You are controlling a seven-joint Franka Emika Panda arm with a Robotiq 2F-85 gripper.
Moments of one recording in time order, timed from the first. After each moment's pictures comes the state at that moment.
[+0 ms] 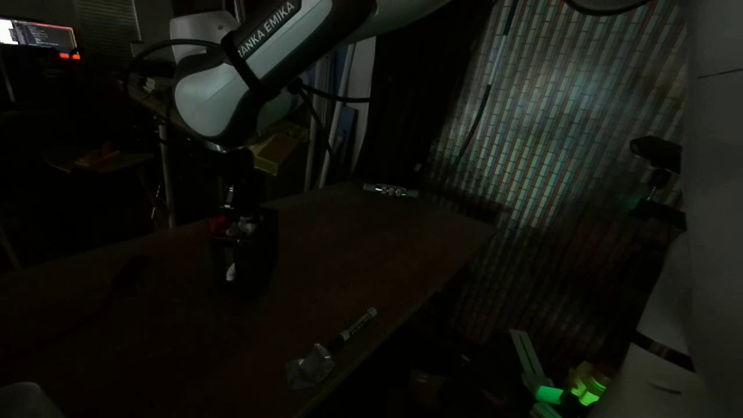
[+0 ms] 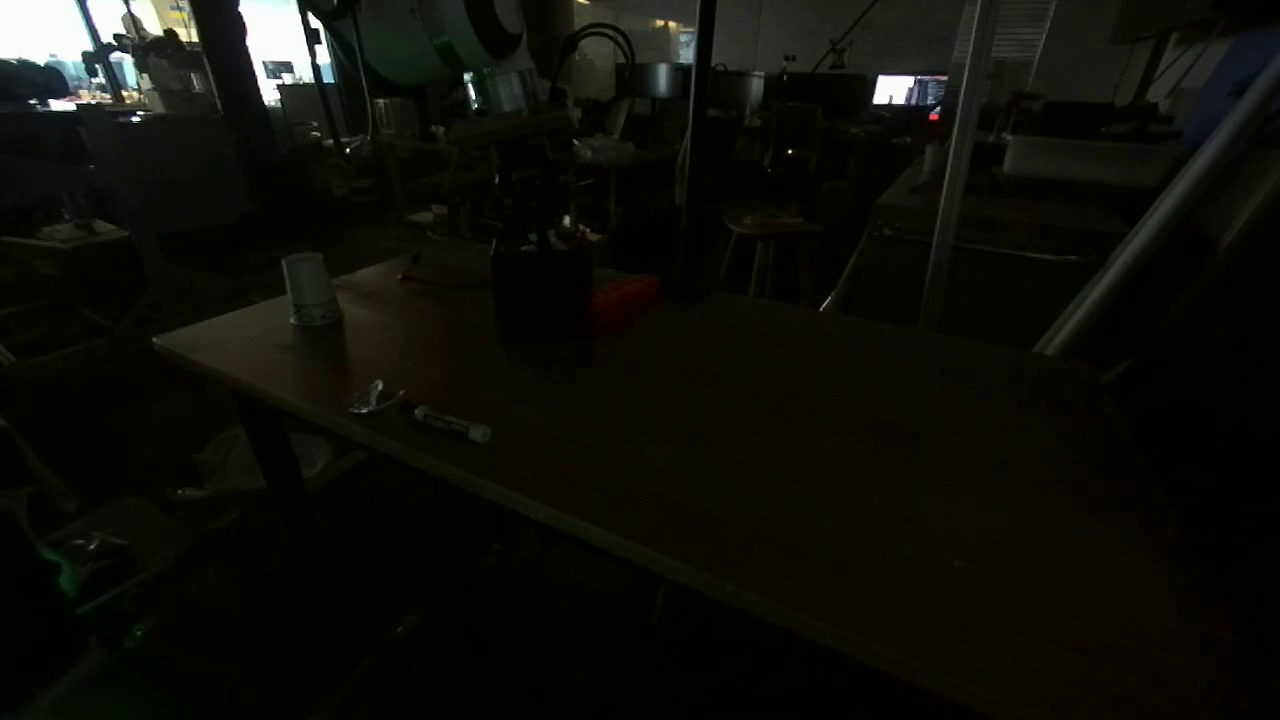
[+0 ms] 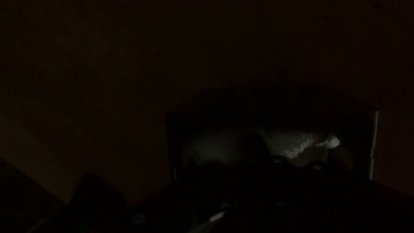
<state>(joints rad) 0.13 0.38 0.08 -1.82 -0.34 2.21 -0.20</state>
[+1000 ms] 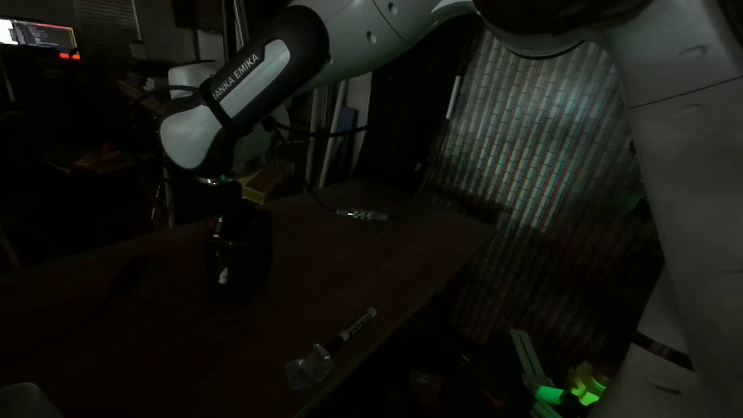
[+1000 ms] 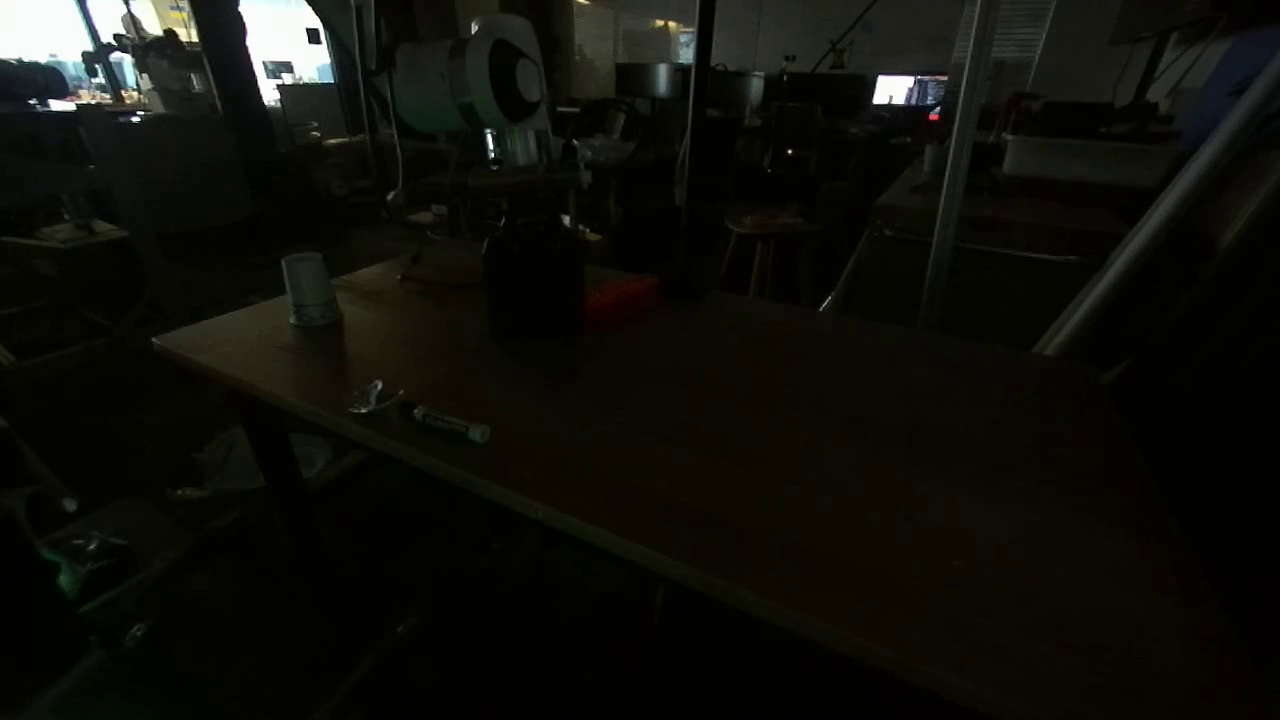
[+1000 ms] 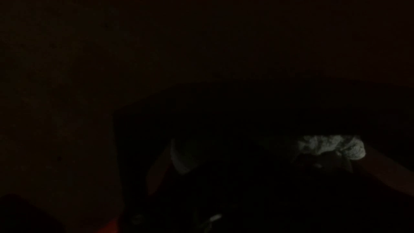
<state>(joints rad) 0.12 0.56 0.09 -1.70 -0.23 2.20 -0.28</state>
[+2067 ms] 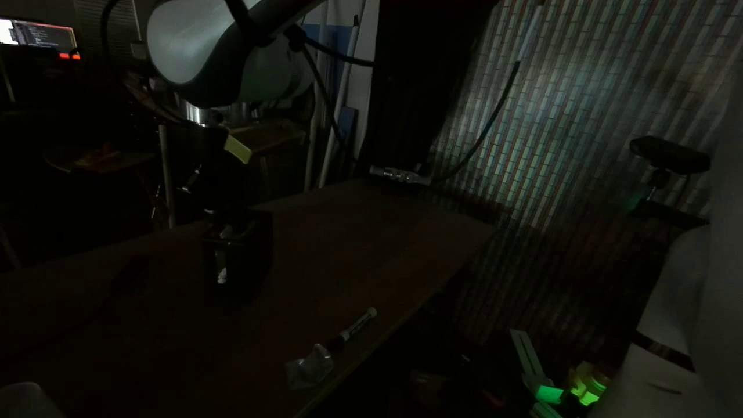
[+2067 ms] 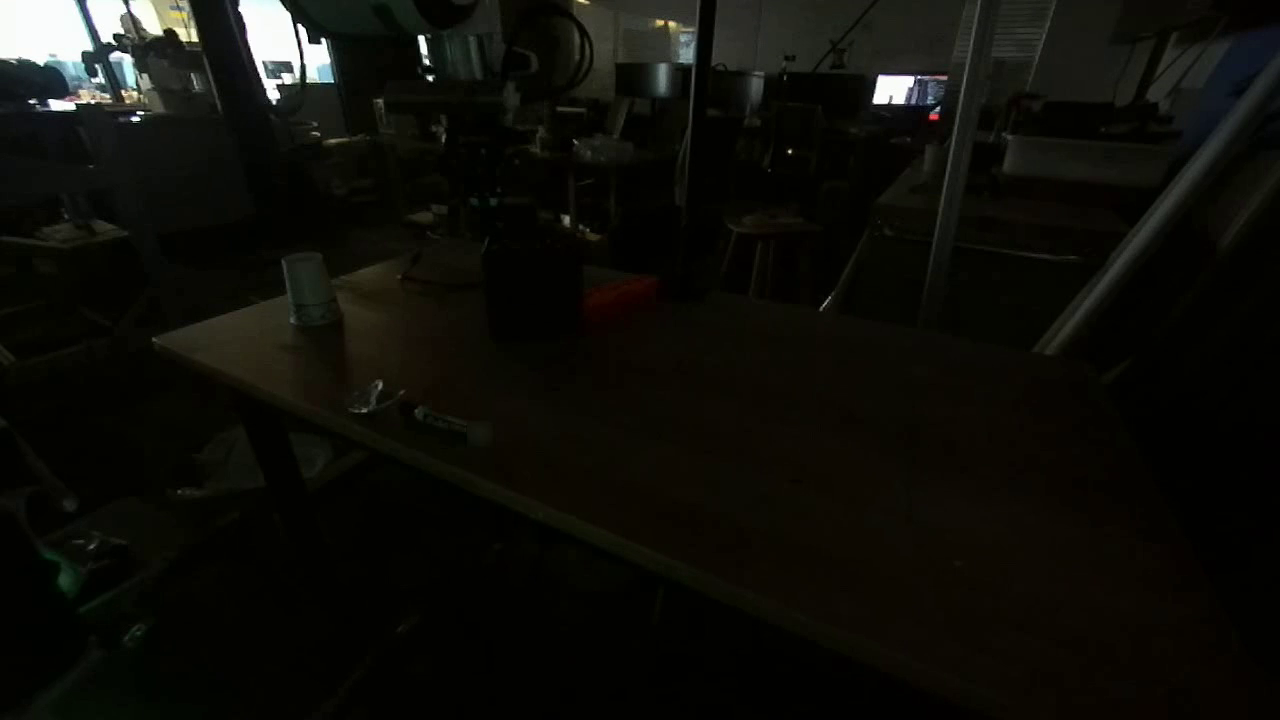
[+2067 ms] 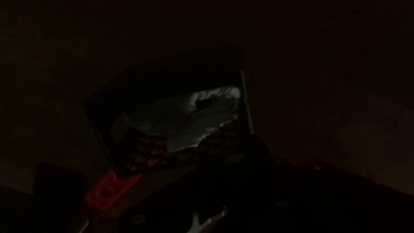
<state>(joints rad) 0.13 0.23 0.14 -1.95 -0.08 2.31 -0.11</state>
